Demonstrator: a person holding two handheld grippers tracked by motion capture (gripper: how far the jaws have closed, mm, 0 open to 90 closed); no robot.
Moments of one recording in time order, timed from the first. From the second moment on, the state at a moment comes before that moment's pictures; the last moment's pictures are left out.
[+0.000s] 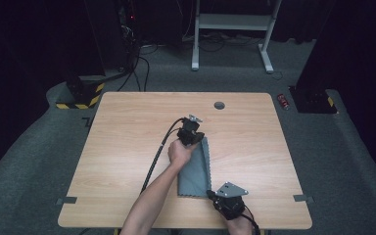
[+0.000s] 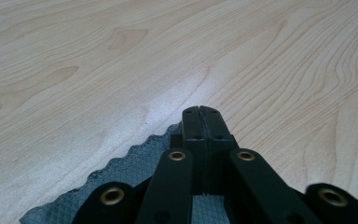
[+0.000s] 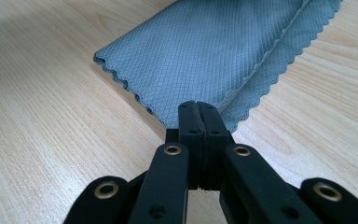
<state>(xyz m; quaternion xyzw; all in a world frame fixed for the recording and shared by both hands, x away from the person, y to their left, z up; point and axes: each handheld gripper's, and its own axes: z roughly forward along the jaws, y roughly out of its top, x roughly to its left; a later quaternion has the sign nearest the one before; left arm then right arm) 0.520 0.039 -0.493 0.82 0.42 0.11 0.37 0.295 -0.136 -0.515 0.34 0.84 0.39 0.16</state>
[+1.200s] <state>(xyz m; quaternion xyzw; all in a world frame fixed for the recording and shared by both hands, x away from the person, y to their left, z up) 0.375 0.106 -0.505 0.82 0.39 0.13 0.39 0.427 -0.108 -0.501 0.36 0.85 0.35 0.16</state>
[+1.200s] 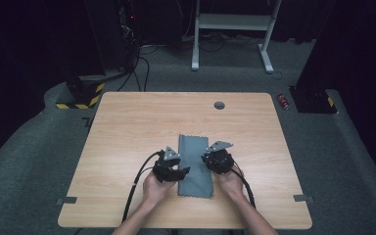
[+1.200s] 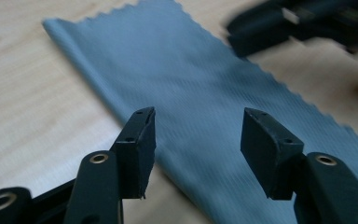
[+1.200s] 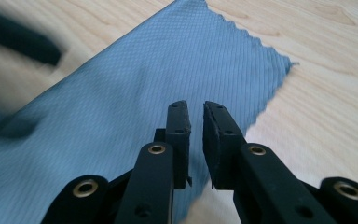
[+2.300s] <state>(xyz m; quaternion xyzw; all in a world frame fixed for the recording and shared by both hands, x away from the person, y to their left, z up) 0.323 0.111 -0.526 0.82 0.39 0.18 0.38 0.463 -0.042 -0.508 0.31 0.87 0.36 0.14</state>
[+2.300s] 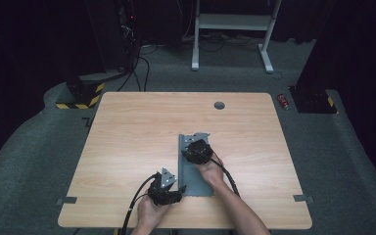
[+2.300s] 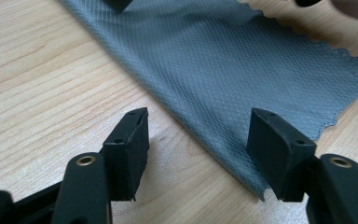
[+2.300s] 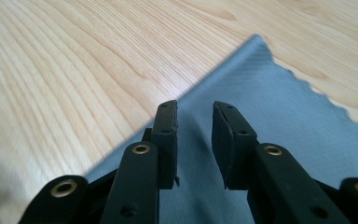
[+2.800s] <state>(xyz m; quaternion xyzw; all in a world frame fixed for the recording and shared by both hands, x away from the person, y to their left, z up) 0.322 0.111 -0.526 0.82 0.40 0.18 0.38 0.483 -0.025 -0.509 0.35 0.86 0.35 0.13</state>
